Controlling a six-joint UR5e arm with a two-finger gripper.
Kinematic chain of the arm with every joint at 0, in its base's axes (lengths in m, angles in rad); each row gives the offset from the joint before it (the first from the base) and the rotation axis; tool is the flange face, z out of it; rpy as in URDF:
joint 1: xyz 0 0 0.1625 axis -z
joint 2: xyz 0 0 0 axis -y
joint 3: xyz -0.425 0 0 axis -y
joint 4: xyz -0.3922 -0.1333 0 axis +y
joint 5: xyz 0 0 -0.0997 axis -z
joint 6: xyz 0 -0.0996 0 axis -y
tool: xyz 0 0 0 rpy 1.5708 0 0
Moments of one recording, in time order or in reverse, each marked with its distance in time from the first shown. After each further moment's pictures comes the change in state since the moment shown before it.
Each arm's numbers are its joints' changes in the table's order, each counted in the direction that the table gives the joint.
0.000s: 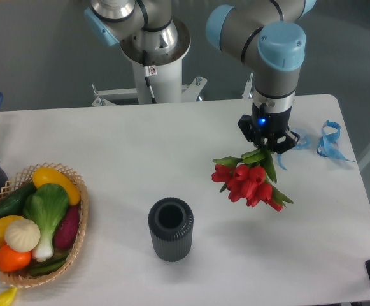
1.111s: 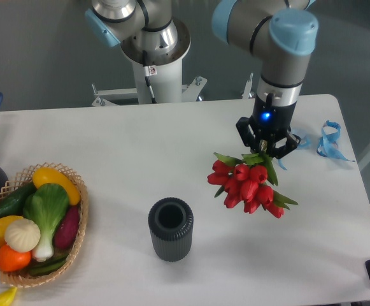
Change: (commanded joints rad) arm -0.087 0.018 0.060 -0.076 -0.509 -0.099
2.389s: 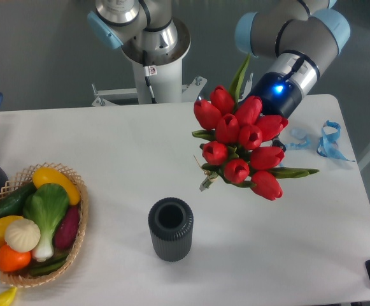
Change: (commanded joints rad) arm 0.003 -0.124 0.012 -0.226 -0.895 -0.128
